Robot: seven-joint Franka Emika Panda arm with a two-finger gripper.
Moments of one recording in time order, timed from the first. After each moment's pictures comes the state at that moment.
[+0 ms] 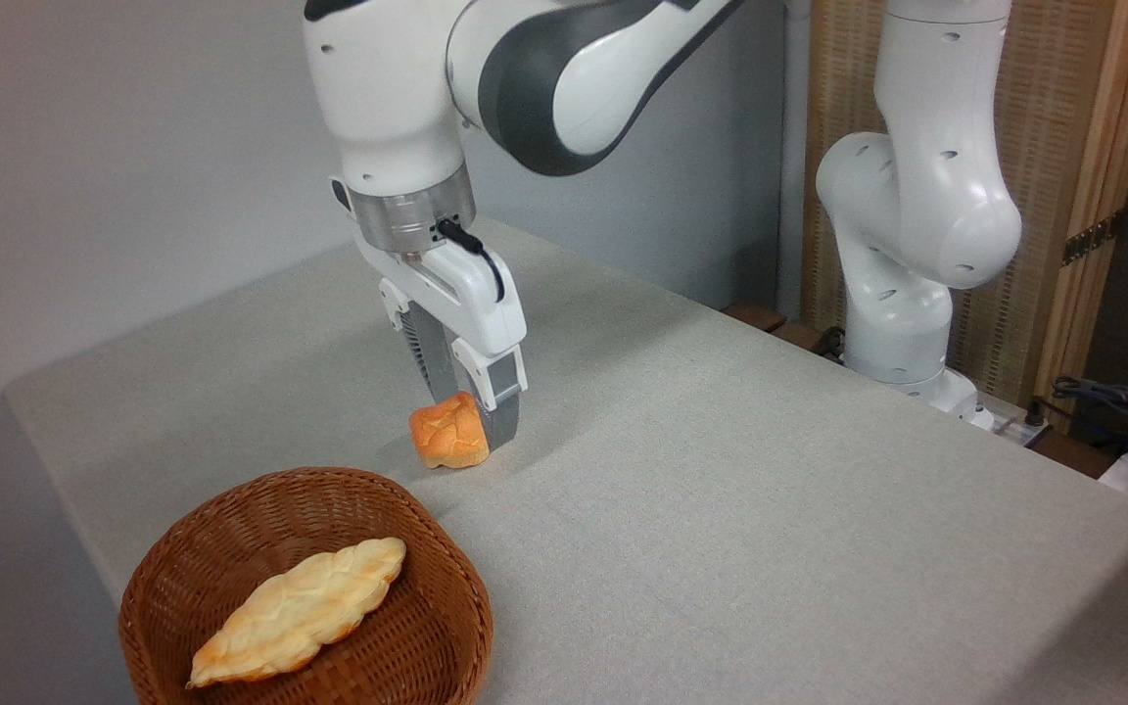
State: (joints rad) arm -0.37 -0.08 0.19 -2.03 -0.10 1.90 0.68
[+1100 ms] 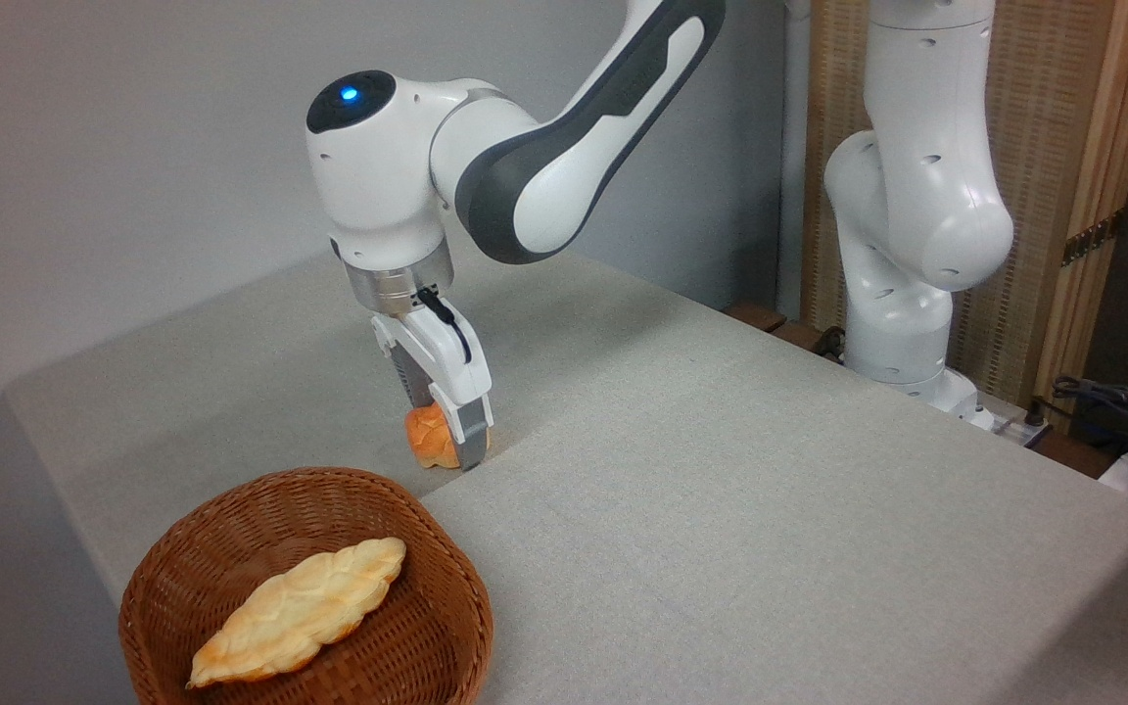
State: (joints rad) arm -0.48 0.01 0.19 -2.13 -0.22 2.08 0.70
